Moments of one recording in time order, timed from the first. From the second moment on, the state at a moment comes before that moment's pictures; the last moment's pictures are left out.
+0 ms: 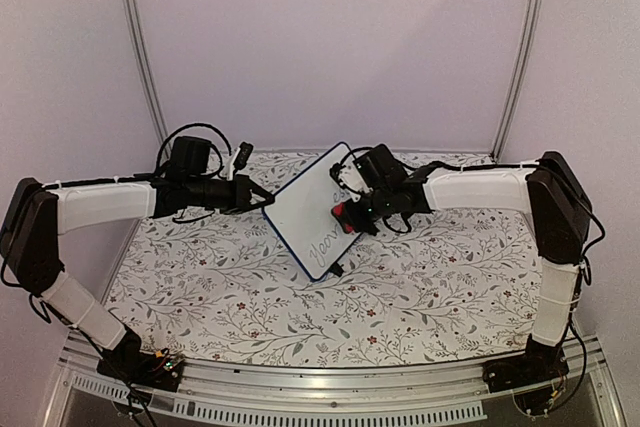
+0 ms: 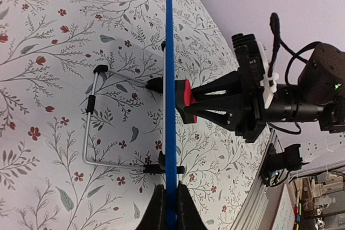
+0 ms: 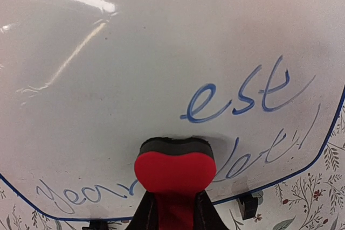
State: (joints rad) left arm -0.45 1.51 0.93 0.01 0.60 -0.47; right arm 0.80 1.96 1.39 -0.25 0.02 0.06
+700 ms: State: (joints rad) left arm -0.44 1.51 0.93 0.01 0.61 -0.48; right arm 0.82 2.01 1.56 -0.29 0.00 0.03
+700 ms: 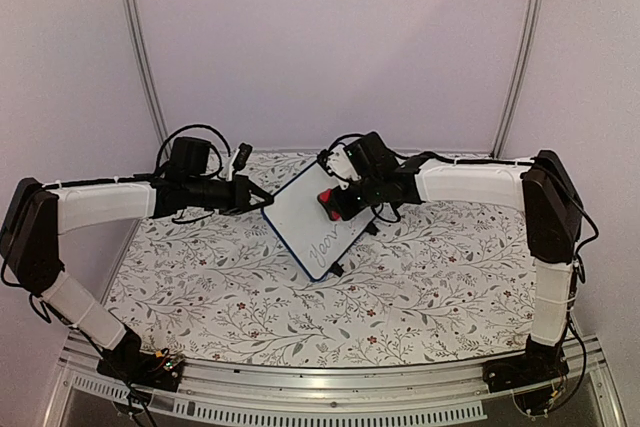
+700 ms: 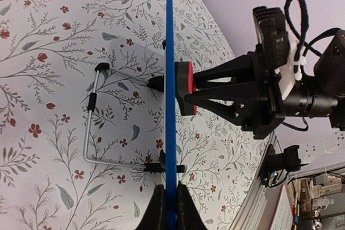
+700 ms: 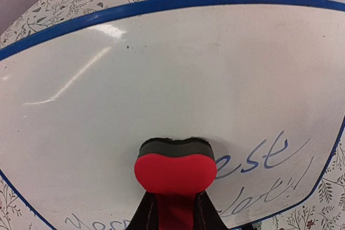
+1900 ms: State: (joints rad) left arm -0.44 1.51 0.92 0.02 0.61 -0.48; right arm 0.76 2.02 1.56 -0.29 0.01 0.05
